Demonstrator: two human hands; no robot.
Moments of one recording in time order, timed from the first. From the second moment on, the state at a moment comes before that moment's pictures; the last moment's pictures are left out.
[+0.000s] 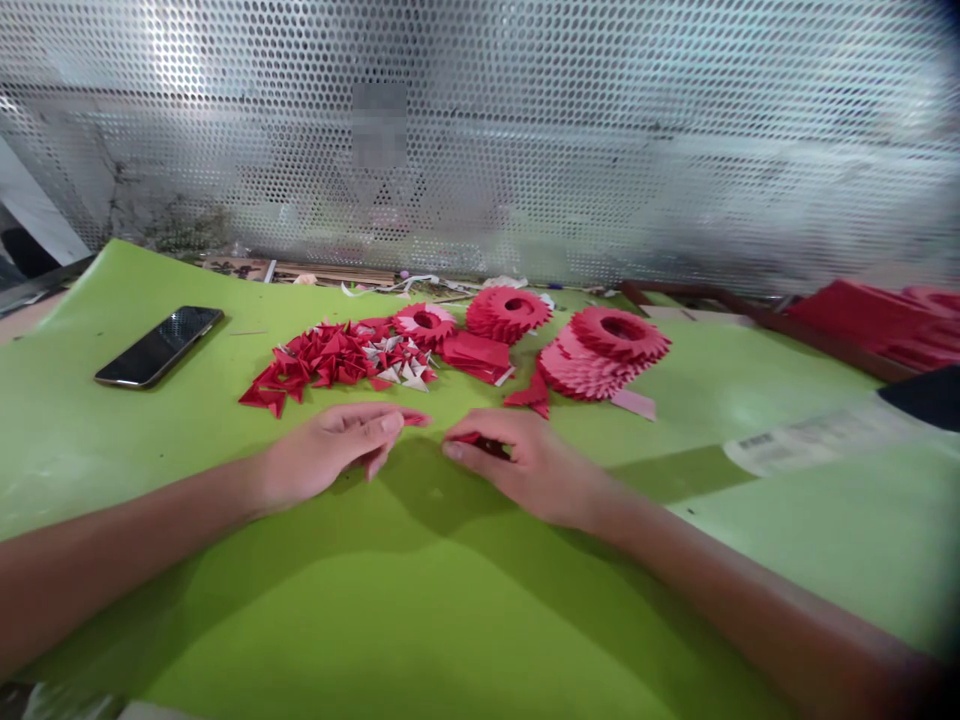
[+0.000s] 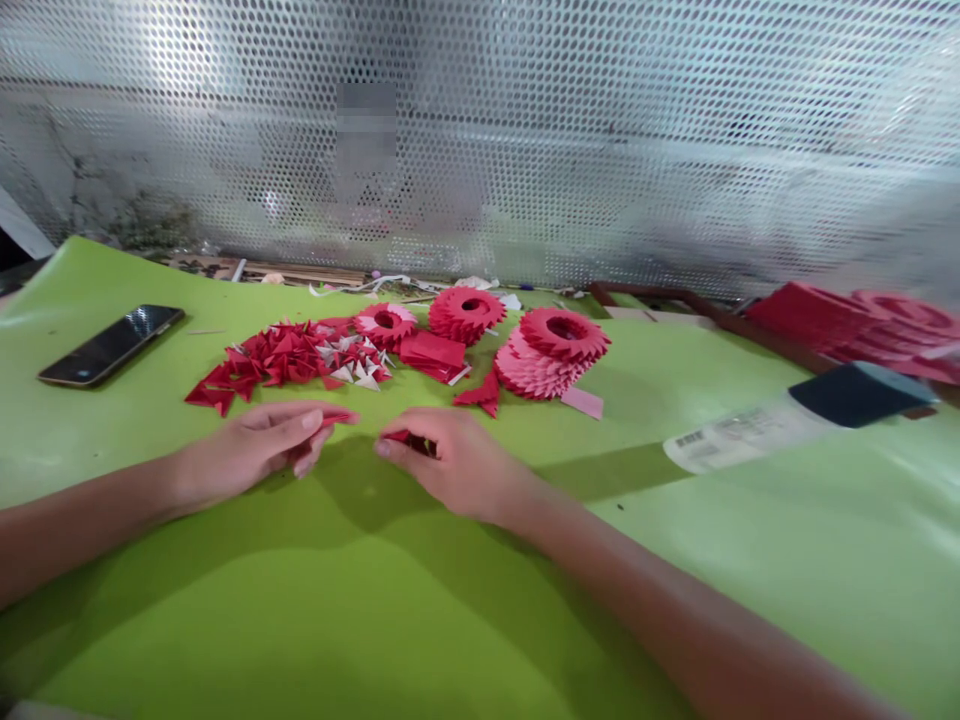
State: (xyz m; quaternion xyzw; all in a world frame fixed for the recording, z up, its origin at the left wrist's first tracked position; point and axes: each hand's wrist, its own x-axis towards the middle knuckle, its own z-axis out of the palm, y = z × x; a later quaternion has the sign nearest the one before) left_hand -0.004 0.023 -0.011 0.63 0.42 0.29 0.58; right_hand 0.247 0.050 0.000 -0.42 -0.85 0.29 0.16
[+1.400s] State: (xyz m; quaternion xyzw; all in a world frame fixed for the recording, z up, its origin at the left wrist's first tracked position) left_hand -0.004 0.020 -0.009 0.68 0.40 0.23 0.57; right_hand 0.237 0.025 0.001 -0.19 -0.89 -0.11 0.41
